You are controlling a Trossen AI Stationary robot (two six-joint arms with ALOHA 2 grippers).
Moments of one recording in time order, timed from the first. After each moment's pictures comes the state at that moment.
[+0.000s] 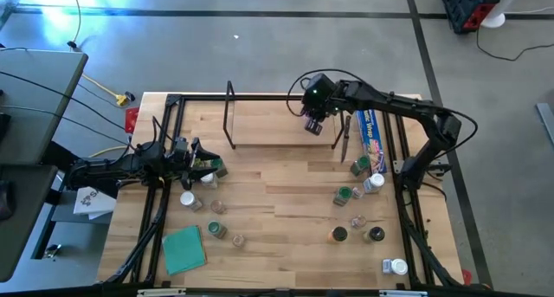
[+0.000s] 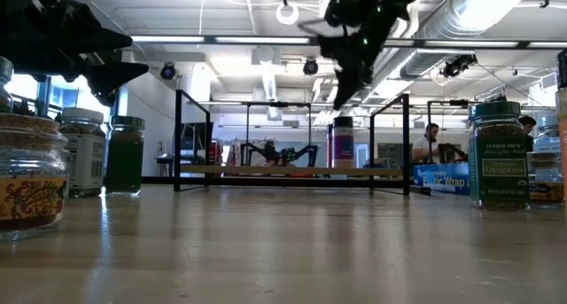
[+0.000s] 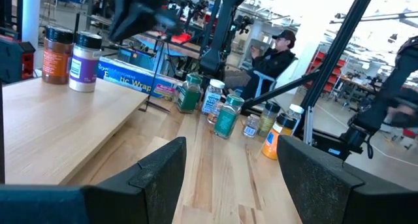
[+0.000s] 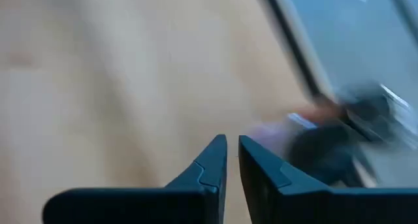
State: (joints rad) left arm 0.10 0.01 0.01 0.02 0.07 -0.32; right arm -0.43 1.66 1.43 -0.75 0.03 -0.16
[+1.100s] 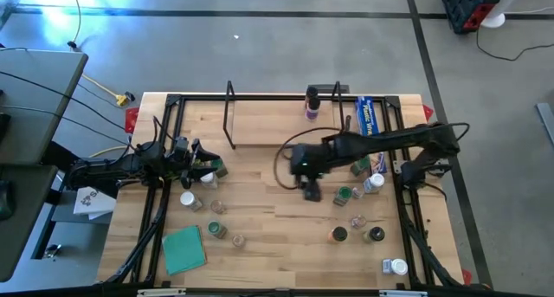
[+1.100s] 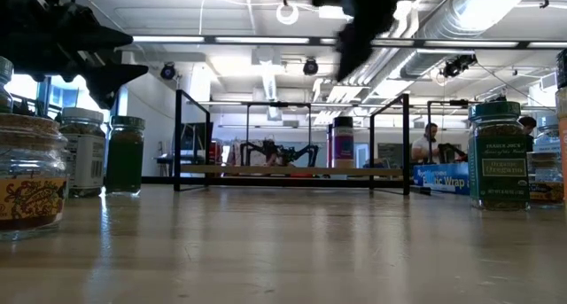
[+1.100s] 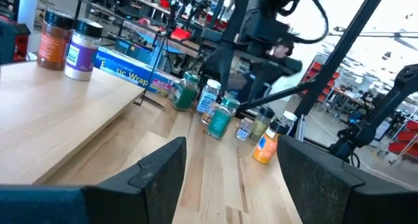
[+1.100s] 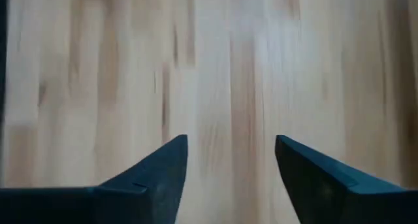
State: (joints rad) left arm 0.10 0.01 0.01 0.02 0.06 -0.42; right arm 0.07 1.65 1.42 -0.93 -0.08 0.14
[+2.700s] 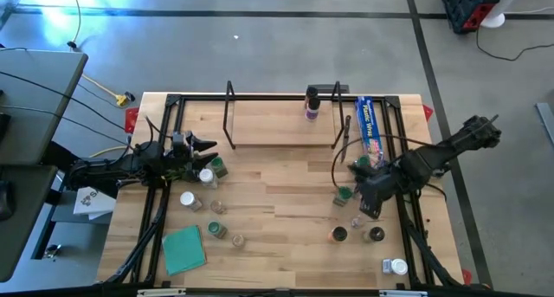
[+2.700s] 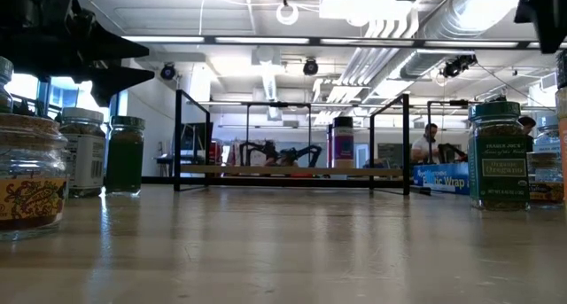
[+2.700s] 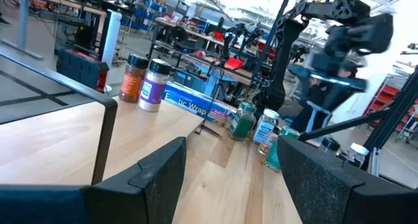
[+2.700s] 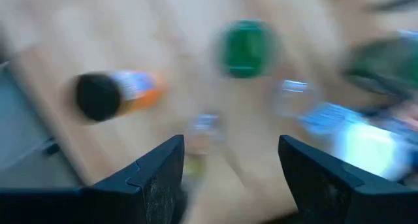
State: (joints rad) left arm 0.10 0.01 0.01 0.05 -0.19 -0.34; right arm 0.51 1.21 1.14 -1.25 0.04 0.97
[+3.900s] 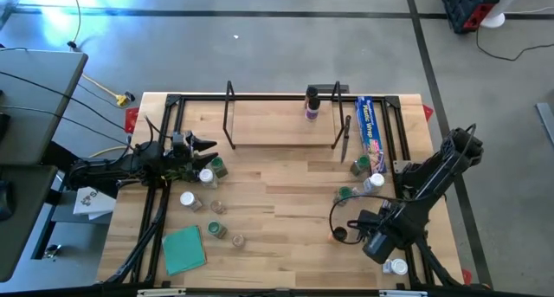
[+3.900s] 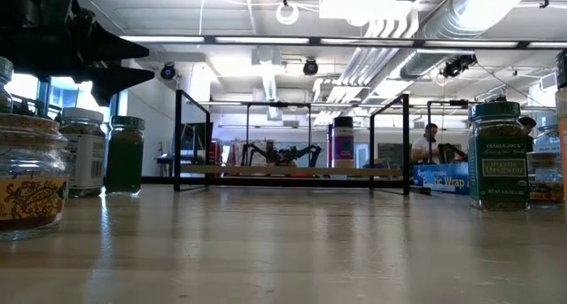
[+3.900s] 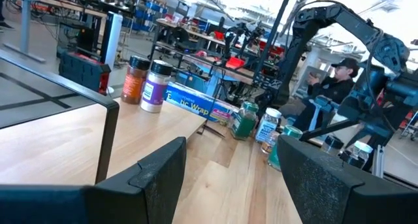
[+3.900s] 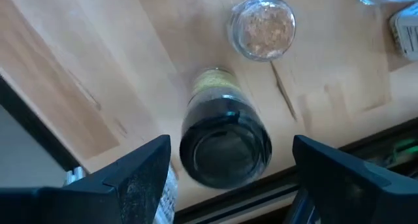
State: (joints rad) left arm 0.10 0.01 0.01 0.05 -0.19 -0.32; right arm 0.85 1.53 1.14 -1.21 -0.06 1.27
